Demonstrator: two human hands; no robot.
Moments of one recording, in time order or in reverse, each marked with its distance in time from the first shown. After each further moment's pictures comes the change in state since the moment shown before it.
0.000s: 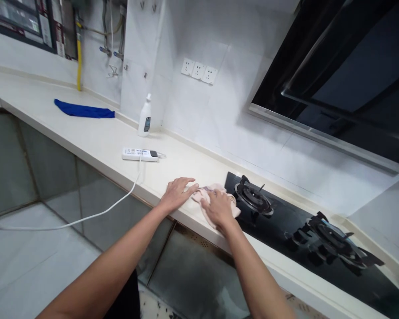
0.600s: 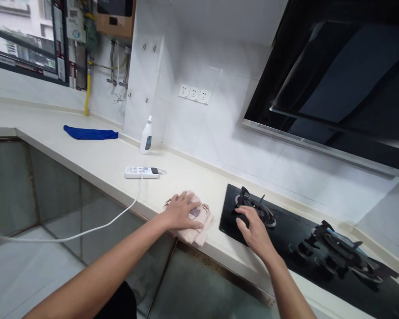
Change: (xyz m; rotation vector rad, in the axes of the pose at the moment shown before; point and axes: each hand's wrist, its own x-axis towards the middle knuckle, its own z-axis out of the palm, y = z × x) left_hand -0.004 0.010 -0.022 0.388 -0.335 0.164; right_hand -0.056 0.096 -0.038 0.369 0.418 -0.151
